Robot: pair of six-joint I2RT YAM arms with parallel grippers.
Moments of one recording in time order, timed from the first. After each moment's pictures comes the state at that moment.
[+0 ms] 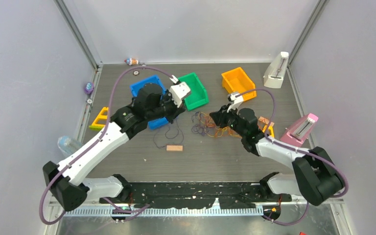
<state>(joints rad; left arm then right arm) -0.72 1.23 1.19 -0.44 0.21 0.19 0.51 1.24 0.46 0.63 -0.16 0.31</state>
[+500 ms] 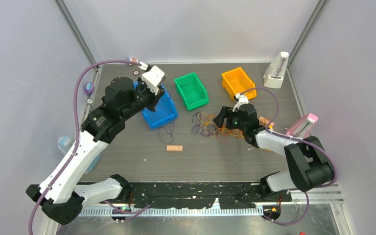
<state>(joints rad) -0.63 1.07 1.36 -0.53 0.05 0.19 0.36 1.42 0.54 0.36 -0.15 0.40</state>
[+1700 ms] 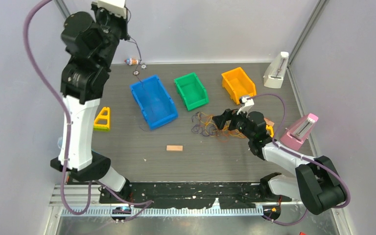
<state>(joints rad) -0.43 1.54 2.41 -0.64 -0.22 0.34 0.37 1.18 0.38 0.58 -0.20 0.37</state>
